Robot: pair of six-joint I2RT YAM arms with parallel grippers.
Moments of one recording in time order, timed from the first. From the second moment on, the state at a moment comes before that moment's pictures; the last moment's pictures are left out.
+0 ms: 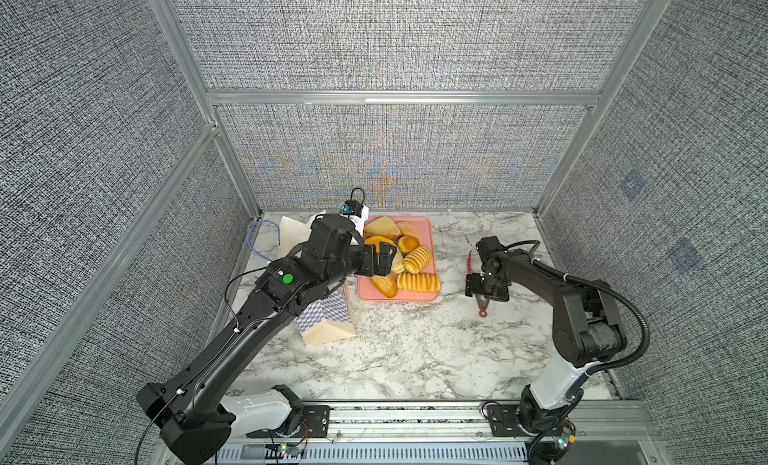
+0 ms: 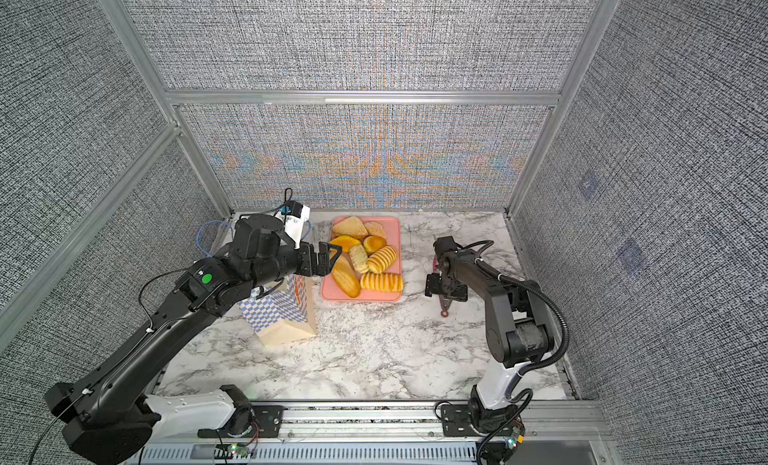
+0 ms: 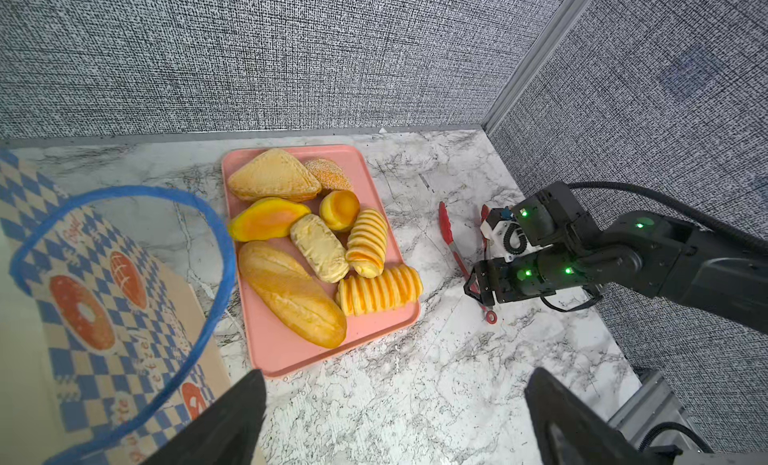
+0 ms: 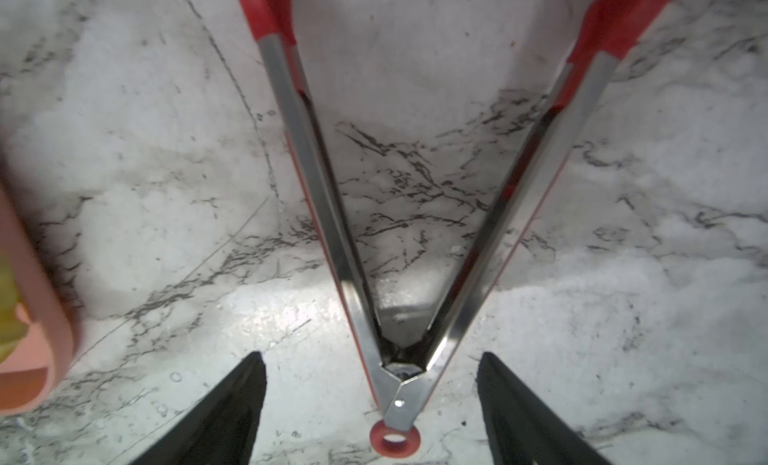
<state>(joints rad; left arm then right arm) -0.73 1.22 1.46 -0.76 -0.03 -0.42 0.19 1.75 1.14 -0.78 0.07 0.35</state>
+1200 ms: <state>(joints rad) -0.73 1.20 1.44 -0.75 -0.05 -0.42 0.14 1.91 1.26 -0.76 0.07 0.33</state>
